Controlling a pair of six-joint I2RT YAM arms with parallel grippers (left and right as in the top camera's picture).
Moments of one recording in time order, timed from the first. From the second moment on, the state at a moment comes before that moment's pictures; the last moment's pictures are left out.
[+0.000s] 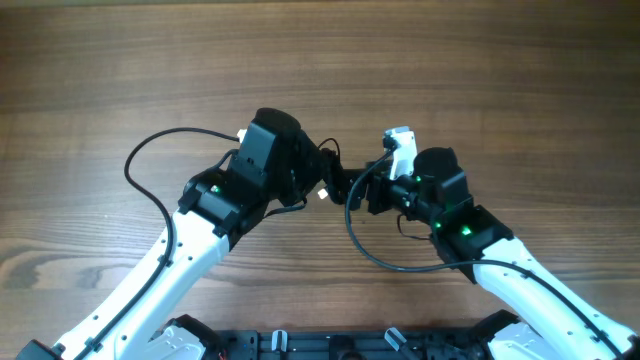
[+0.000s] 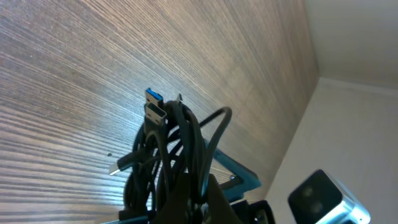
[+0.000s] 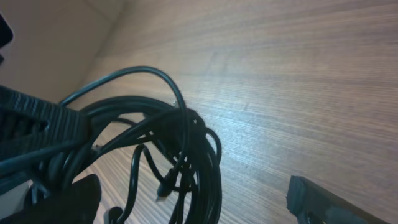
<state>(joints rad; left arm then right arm) -0.57 1.29 1.03 -0.54 0.19 -1.32 0.50 1.20 0.58 0.10 -0.36 0.53</state>
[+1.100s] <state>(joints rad) -0.45 1.29 1.03 -0.73 0.12 -1.97 0.59 1.44 0.58 0.38 -0.53 0.43</state>
